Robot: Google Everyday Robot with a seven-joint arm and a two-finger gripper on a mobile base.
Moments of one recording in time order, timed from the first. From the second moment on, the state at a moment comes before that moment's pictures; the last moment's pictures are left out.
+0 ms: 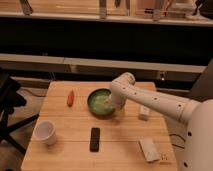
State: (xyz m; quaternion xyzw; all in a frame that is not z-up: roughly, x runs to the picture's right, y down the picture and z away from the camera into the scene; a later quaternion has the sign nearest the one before) arm 0.062 0.135 0.867 -0.26 -0.17 -0.31 0.90
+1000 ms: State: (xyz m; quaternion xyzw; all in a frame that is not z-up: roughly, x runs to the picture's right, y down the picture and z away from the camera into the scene) arm 0.057 0.143 0.867 -0.25 -0.17 -0.32 0.90
